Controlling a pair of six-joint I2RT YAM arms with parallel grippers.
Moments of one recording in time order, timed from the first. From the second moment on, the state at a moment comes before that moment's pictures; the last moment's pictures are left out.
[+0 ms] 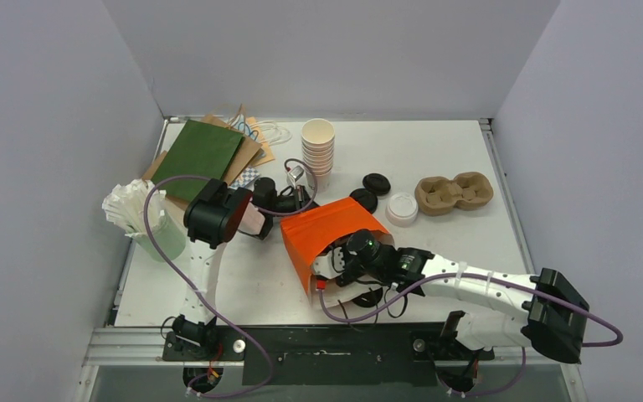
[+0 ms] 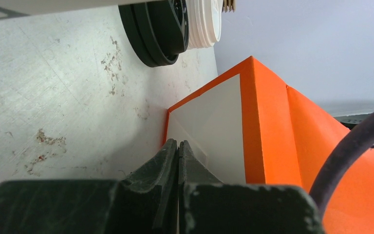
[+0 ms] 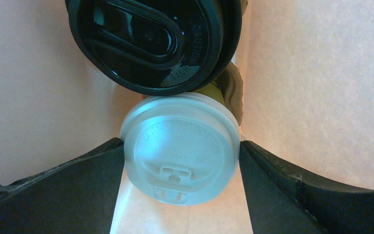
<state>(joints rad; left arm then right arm) -0.38 2.30 0.99 1.14 1.02 -1.17 1.04 1.20 0.70 -0.21 0.23 -1.05</state>
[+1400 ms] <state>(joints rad) -0.40 2.19 0.97 0.80 0.89 -0.98 1.01 1.34 0.94 -0.47 0.18 -0.85</state>
